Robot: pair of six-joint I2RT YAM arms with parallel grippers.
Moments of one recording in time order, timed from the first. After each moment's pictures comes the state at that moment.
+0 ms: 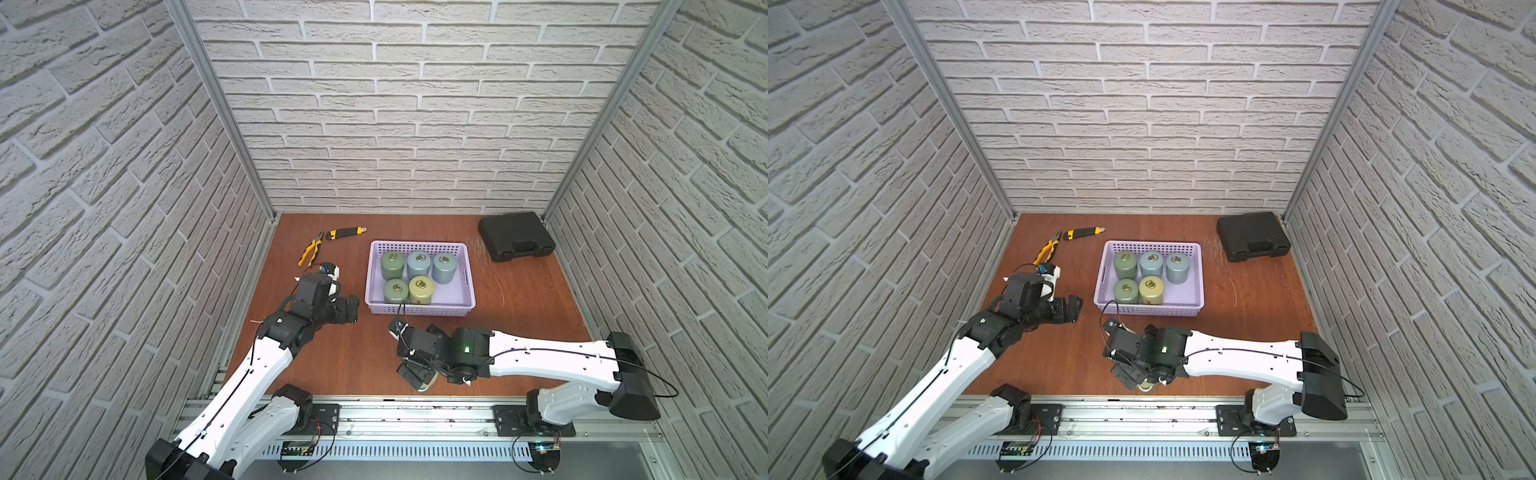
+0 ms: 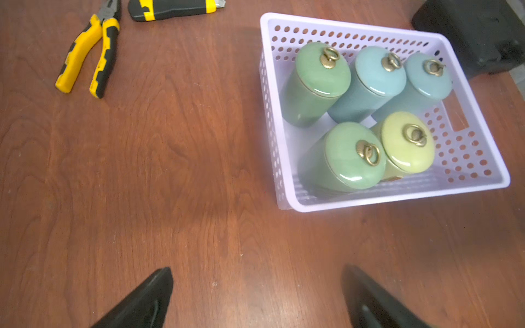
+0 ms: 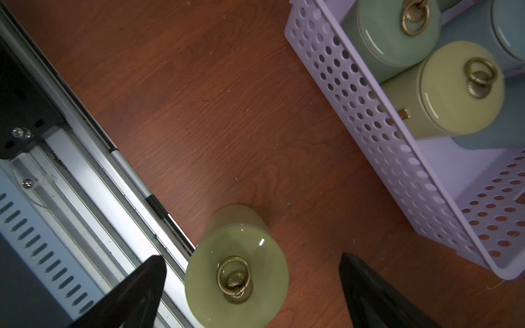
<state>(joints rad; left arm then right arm) -0.41 0.93 0.80 -0.68 0.00 -0.26 1.25 1.42 1.17 -0.90 0.33 0.37</state>
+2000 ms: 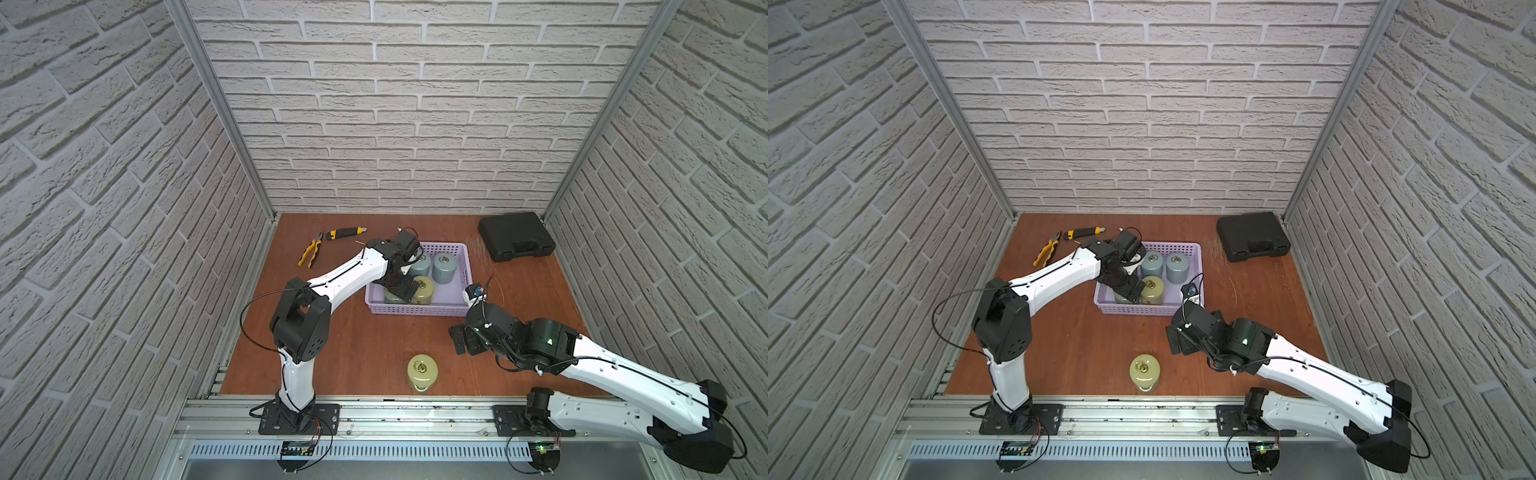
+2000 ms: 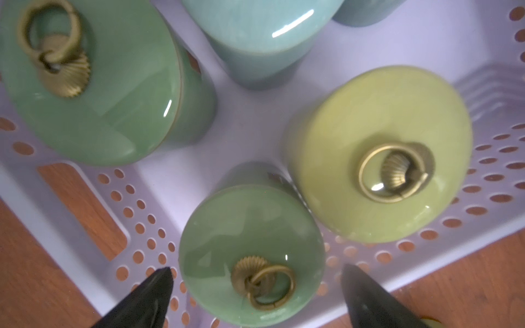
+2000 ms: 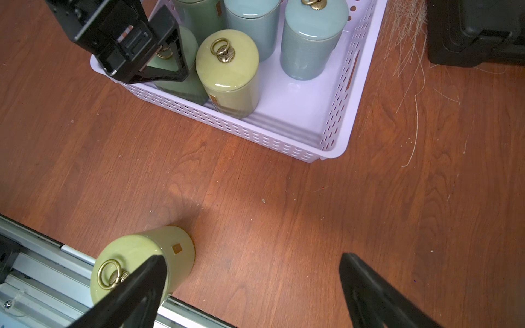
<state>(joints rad) -0.70 1.91 1.60 -1.00 -0.04 -0.08 0.98 0.97 0.96 -1.00 0.41 0.62</state>
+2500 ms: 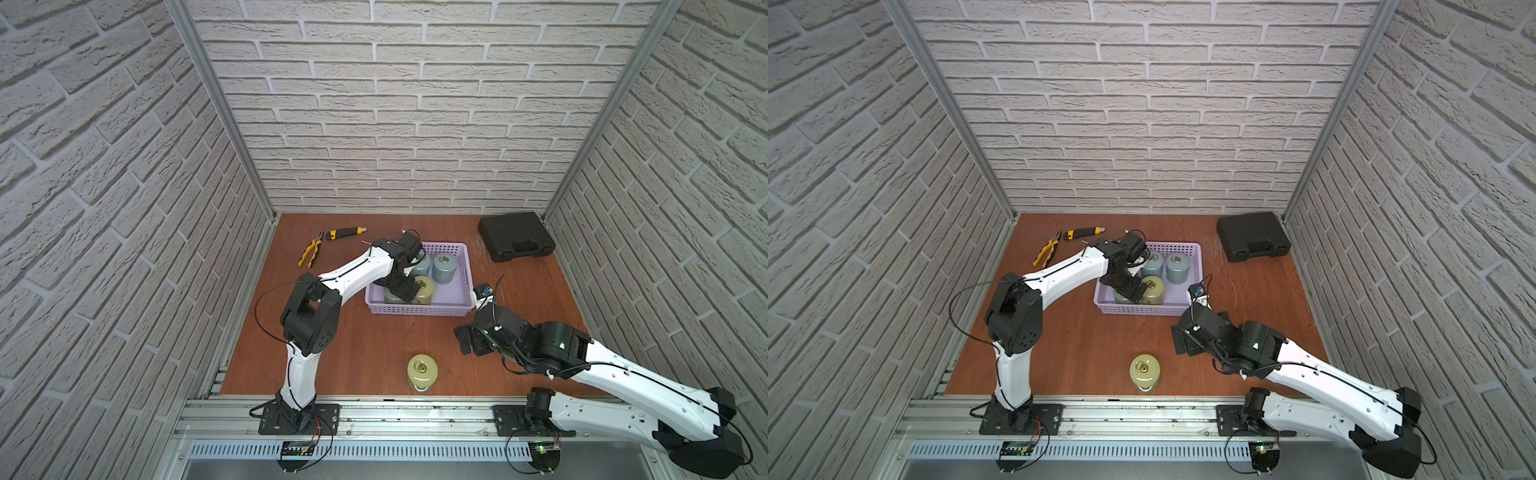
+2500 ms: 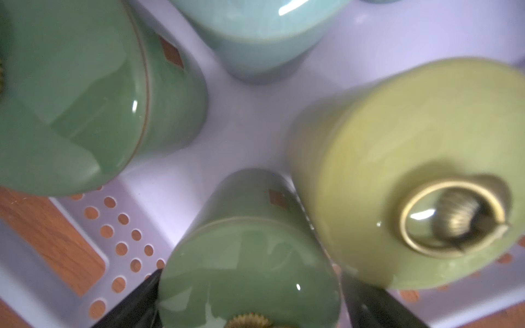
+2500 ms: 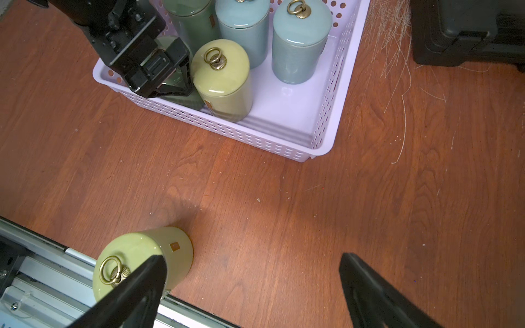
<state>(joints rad) -0.70 1.99 1.65 -1.02 -0.04 -0.08 0.98 0.92 0.95 -1.02 0.43 0.64</state>
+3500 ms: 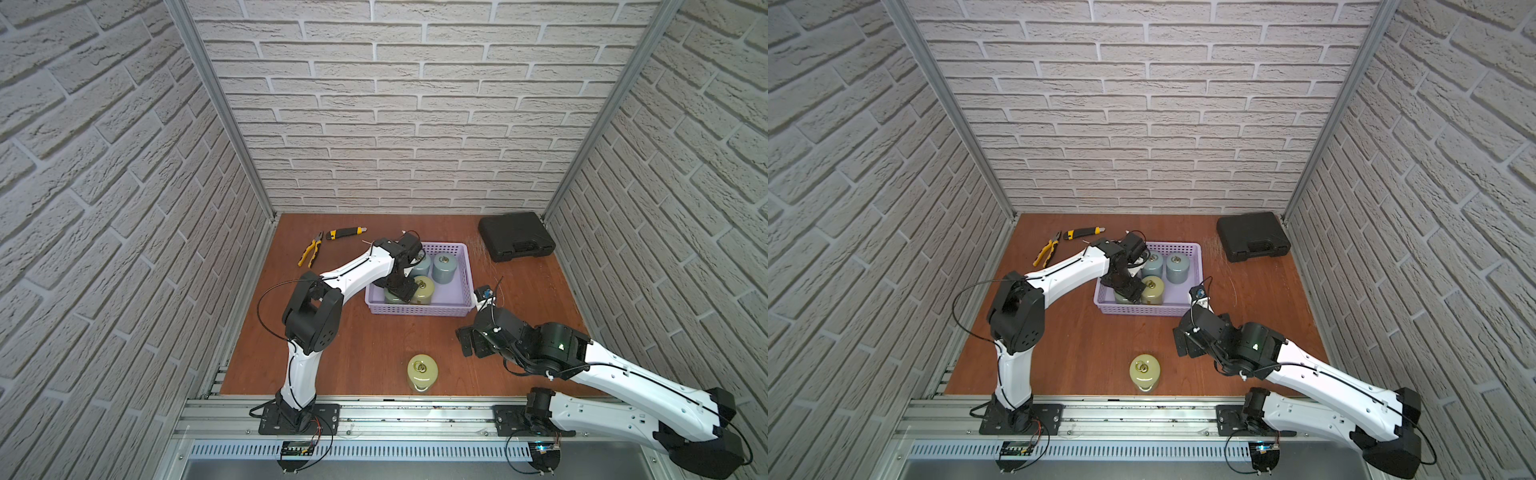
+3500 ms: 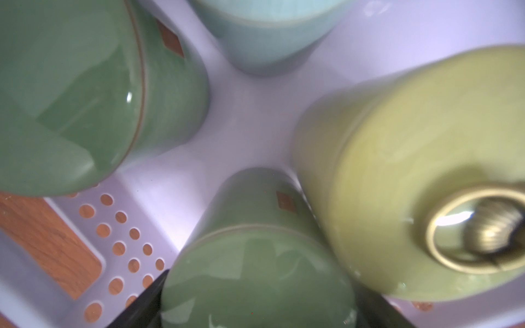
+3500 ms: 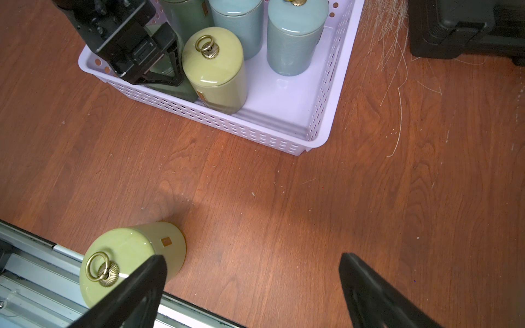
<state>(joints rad) -0.68 2.00 1.66 -1.05 -0.04 -0.10 0.98 0.91 0.93 -1.04 0.43 0.64</state>
